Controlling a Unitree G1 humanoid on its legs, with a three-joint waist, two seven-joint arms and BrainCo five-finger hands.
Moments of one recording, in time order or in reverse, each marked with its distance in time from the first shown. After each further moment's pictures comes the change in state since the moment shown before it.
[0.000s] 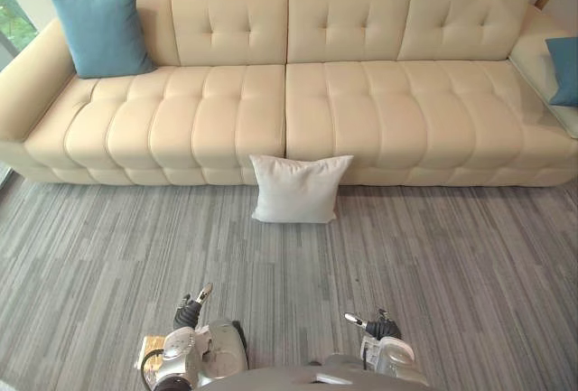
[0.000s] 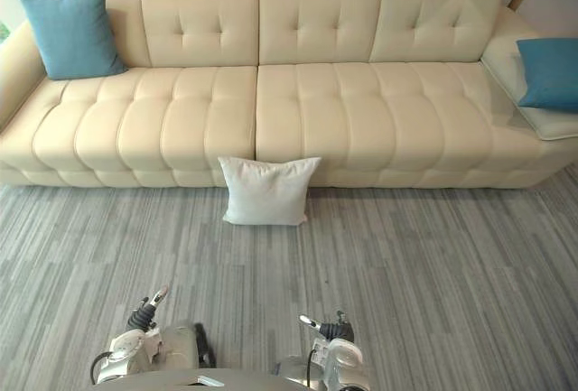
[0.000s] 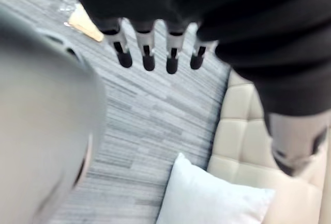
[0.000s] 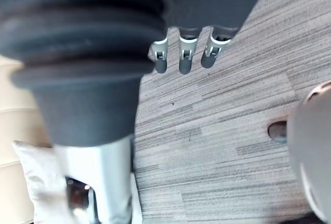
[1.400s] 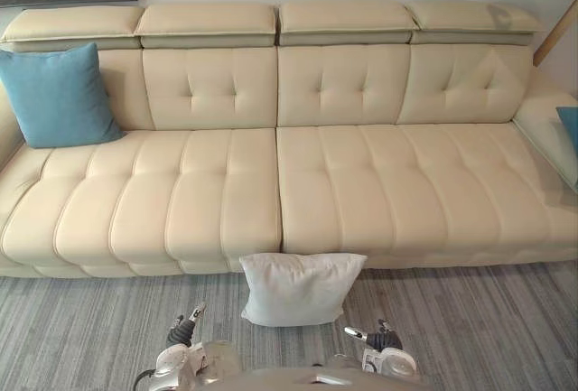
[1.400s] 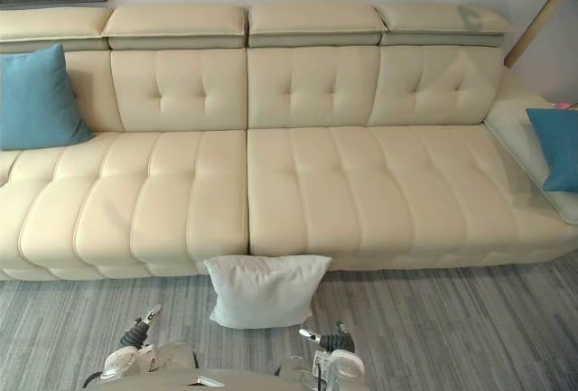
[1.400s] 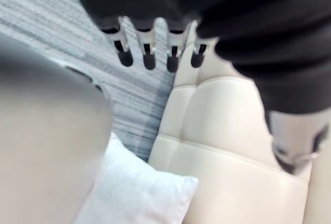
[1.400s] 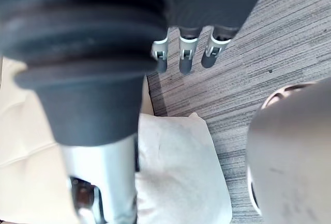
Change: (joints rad) left arm 0.030 0.008 -0.024 0.067 0.020 0.014 0.000; right arm 0.070 -0.052 -0.022 -0.006 -0.019 -0.002 0.019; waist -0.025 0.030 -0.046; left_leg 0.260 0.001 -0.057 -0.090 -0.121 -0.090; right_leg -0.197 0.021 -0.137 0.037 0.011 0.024
